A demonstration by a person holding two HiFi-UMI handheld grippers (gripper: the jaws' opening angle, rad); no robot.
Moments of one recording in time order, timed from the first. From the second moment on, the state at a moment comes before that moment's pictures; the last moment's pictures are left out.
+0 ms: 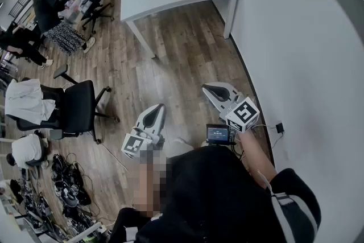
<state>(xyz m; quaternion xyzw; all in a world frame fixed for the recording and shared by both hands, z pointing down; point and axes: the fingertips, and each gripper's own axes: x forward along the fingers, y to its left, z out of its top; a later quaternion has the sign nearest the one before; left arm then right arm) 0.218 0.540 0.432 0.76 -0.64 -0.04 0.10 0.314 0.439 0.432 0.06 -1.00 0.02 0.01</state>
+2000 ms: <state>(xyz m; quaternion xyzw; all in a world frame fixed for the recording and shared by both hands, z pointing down) -0.103 0.114 0.430 0.79 -0.61 -0.05 0.10 -0.012 0.028 0.423 0.08 -1.00 0.00 0.02</state>
